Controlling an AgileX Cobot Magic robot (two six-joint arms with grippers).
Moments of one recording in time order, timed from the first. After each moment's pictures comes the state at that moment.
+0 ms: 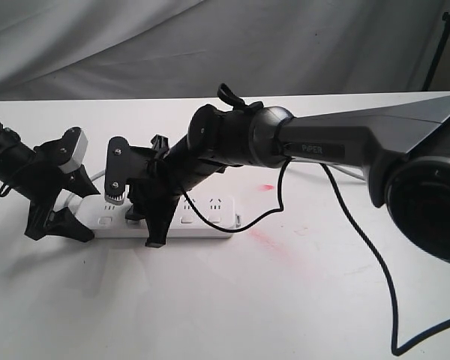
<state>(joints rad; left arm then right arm) -0.07 2.17 -1.32 -0.71 1.00 2.00 0.58 2.34 -1.71 0.65 0.52 -1.50</state>
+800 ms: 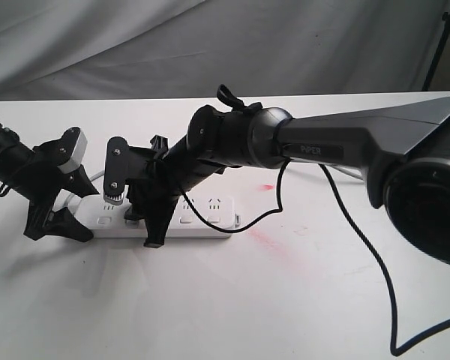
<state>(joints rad) -0.07 2.17 -1.32 -0.70 1.00 2.00 0.59 2.36 -1.71 0.66 0.52 -1.51</state>
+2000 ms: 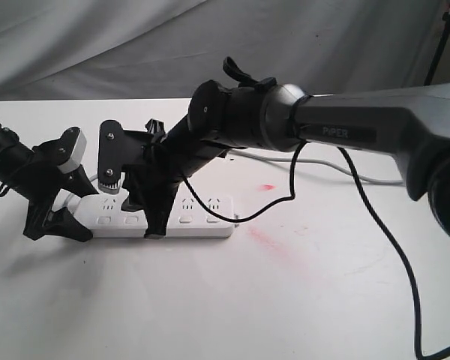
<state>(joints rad) -0.07 2.17 -1.32 -0.70 1.00 2.00 0.59 2.24 -1.69 0.64 0.57 -1.49</state>
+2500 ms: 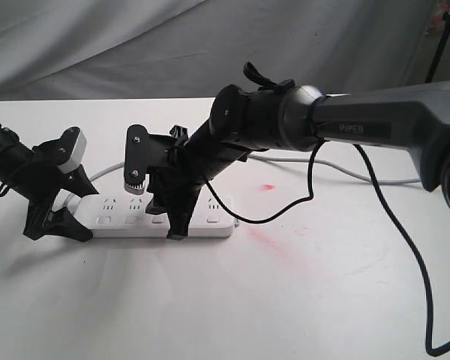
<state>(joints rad) -0.07 2.17 -1.32 -0.70 1.00 2.00 0.54 2.23 -1.62 0.63 0.57 -1.49</state>
